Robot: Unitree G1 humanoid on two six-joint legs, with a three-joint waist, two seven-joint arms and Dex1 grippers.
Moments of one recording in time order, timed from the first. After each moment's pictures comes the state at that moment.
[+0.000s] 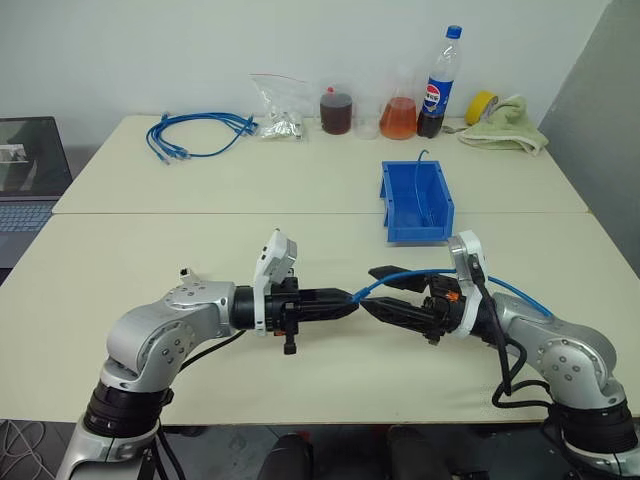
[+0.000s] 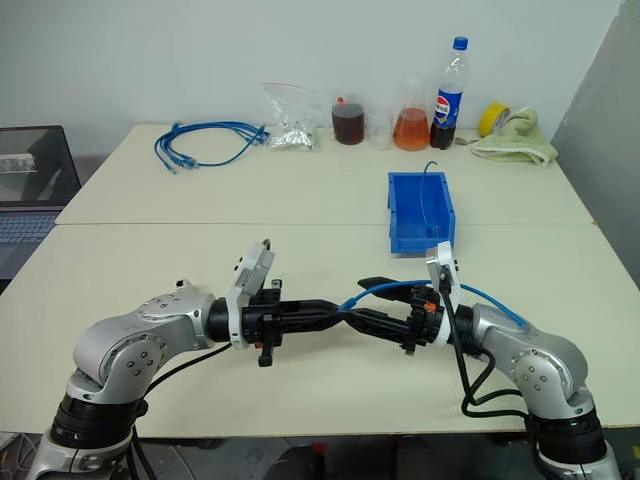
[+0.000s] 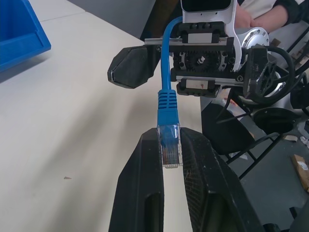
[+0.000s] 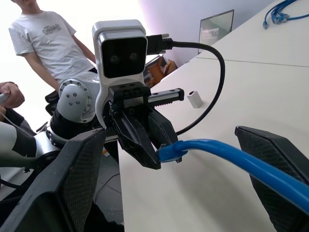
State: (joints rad) left arm -0.35 0.61 -0.03 -0.39 -0.85 0.92 -0.94; right arm -0.26 -0.48 0.00 -0.43 1.00 0.85 0.74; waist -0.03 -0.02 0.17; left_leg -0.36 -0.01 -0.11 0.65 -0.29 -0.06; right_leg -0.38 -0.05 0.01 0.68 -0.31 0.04
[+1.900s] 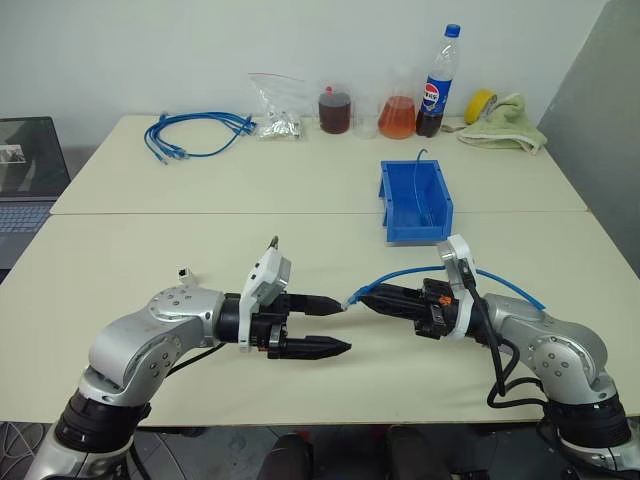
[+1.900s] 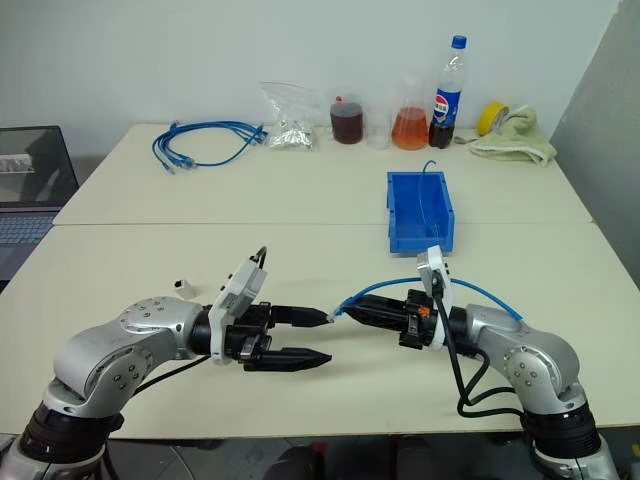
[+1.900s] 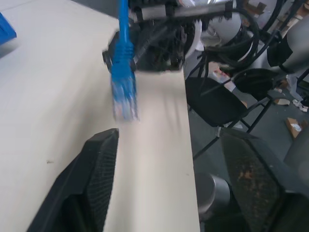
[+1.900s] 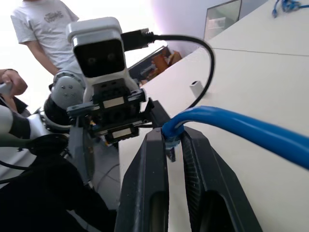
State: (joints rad) left arm -0.26 0.75 -0.07 -0.44 -0.78 0.77 -1.08; right arm -0.29 -0.50 0.03 -0.38 0.89 0.80 0.82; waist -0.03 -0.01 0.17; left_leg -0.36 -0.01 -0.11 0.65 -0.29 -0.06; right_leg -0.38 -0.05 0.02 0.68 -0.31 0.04
